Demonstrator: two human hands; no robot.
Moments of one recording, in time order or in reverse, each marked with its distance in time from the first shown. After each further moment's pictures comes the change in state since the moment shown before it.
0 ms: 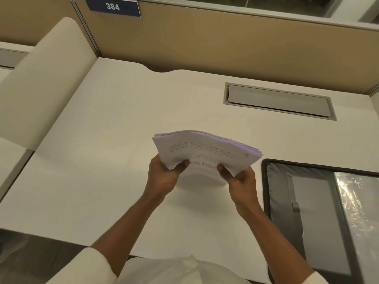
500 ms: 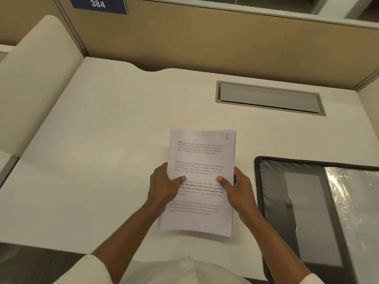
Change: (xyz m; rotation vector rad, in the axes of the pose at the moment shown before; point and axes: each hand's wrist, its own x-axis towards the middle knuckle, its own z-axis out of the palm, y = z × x) left_hand -0.003 -0.034 0.015 0.295 -0.054 -0.244; right_hand 0.002 0.043 -0.032 -0.274 -0.017 0.196
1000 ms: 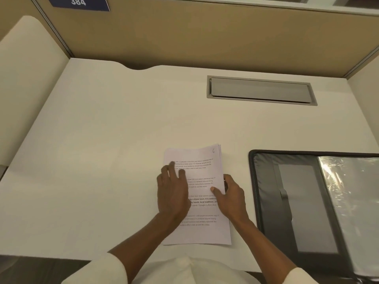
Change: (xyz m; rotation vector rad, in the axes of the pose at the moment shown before) left_hand -0.012 -0.025 0.053 1.075 0.048 0.405; right_hand -0.008 0.044 0.011 -0.315 0.046 0.031
